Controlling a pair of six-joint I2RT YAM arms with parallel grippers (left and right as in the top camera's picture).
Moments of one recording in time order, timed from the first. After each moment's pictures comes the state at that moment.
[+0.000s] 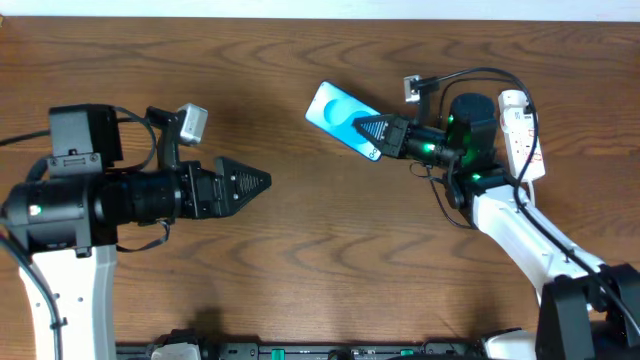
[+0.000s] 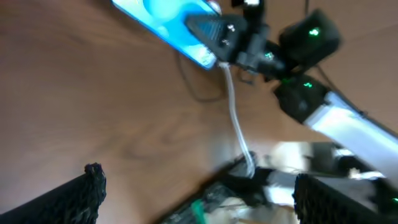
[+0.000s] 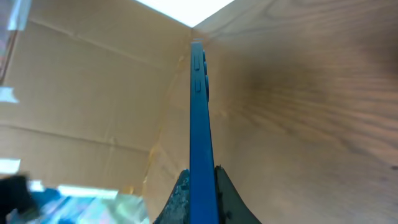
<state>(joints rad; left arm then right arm) 0.10 1.19 1.44 -1.38 0.93 0.00 0.25 1.55 0.86 0.36 -0.86 0.83</state>
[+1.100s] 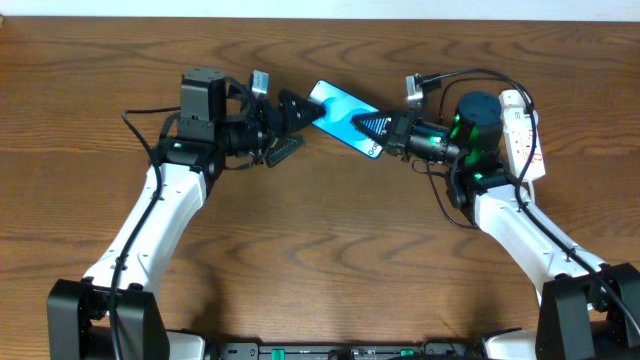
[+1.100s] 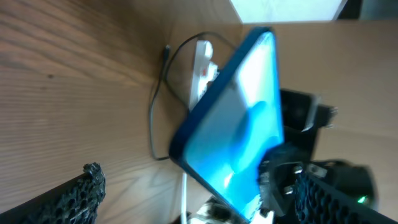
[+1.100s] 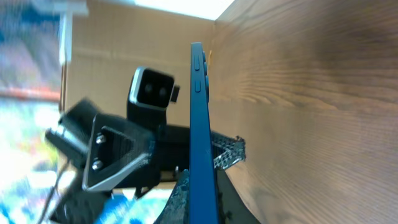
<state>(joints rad) -0.16 1.54 1.07 -0.20 0.93 -0.98 0.24 1.55 0.86 0.46 -0.92 1.18</state>
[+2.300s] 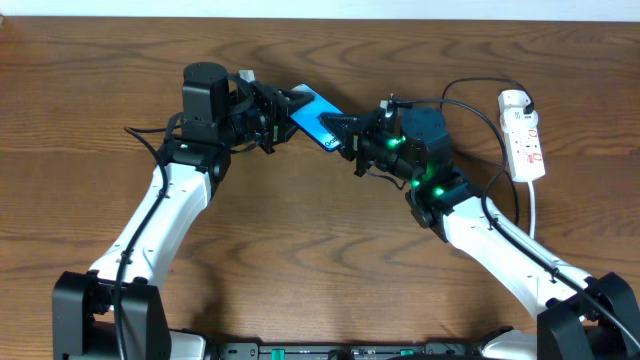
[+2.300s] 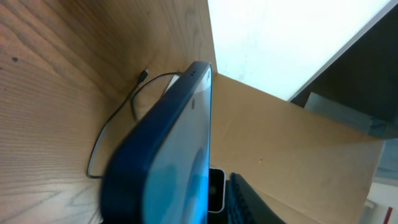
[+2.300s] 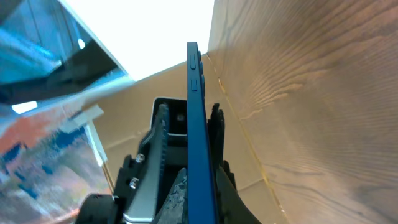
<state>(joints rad) -0.18 1.55 1.05 0.01 0.79 -1.53 0.49 1.52 0.89 0.38 -0.45 1.76</state>
